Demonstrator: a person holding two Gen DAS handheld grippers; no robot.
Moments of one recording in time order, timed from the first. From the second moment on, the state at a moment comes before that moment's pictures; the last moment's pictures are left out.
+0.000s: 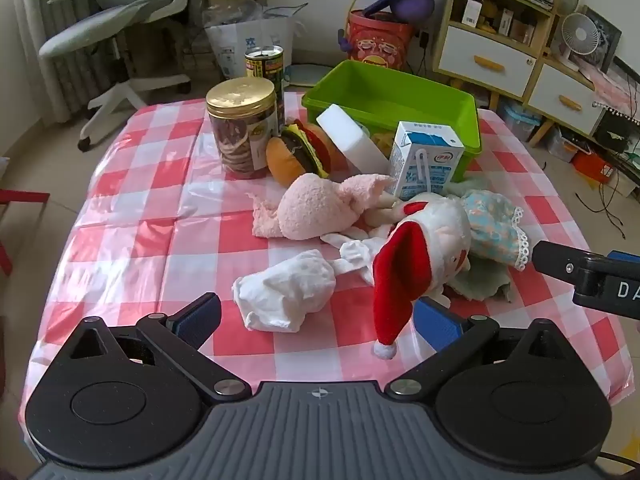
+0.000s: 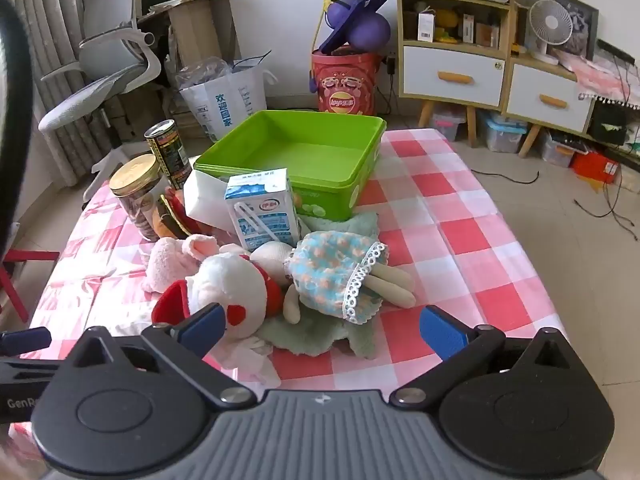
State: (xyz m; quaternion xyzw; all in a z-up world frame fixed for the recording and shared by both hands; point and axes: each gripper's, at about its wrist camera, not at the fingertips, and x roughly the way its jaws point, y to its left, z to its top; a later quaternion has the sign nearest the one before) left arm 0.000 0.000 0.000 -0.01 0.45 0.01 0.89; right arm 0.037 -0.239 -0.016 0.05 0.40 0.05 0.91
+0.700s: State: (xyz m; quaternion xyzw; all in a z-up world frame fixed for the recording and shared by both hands) left arm 0.006 -0.004 -0.009 -0.01 0.46 0.01 0.89; right arm 0.041 -0.240 -0.017 0.04 0.39 0.04 0.92
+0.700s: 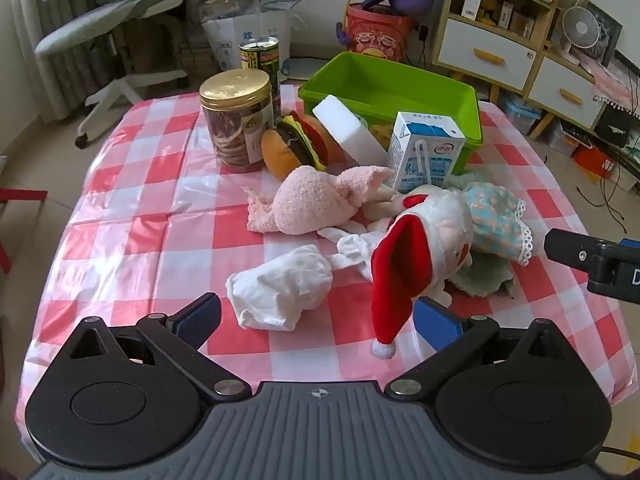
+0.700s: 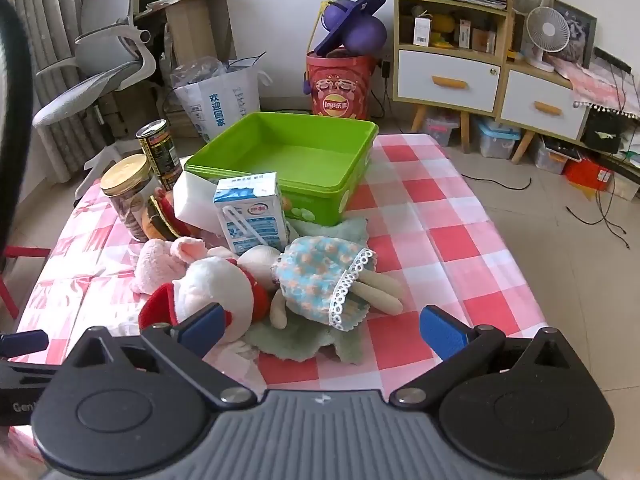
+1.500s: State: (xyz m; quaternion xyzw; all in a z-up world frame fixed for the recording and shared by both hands) left arm 0.016 0.038 -0.021 -0.01 0.45 0.05 0.89; right arm 0.058 -0.239 -0.031 0.10 0.40 0.08 0.91
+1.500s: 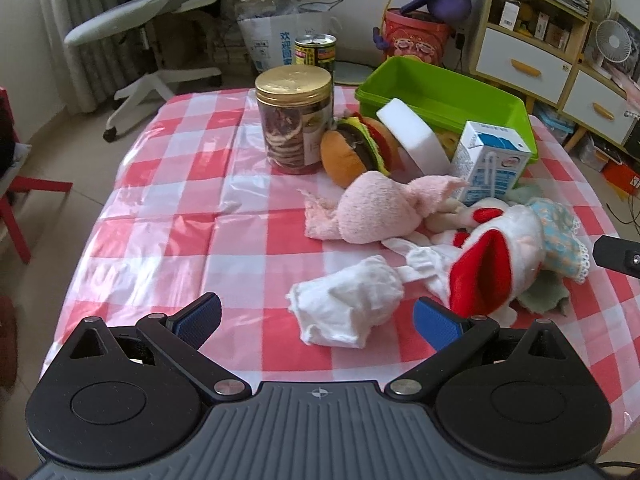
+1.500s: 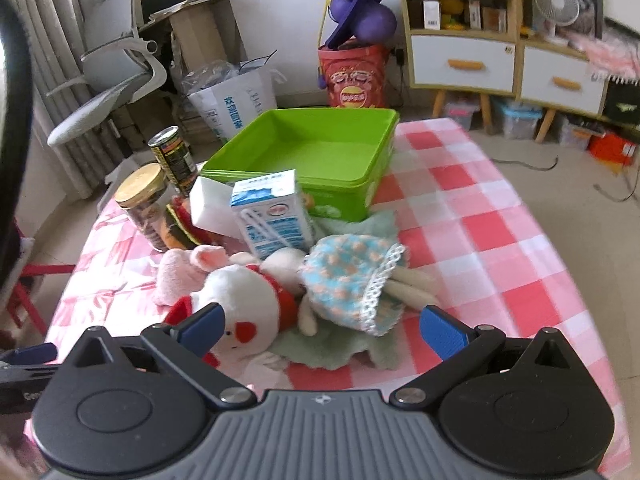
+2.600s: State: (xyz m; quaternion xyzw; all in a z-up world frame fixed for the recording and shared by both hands) left arm 0.061 0.060 -0.076 -0.07 0.51 0.00 0.86; right arm 0.106 -0.189 -0.059 0.15 0.44 0.17 0.87
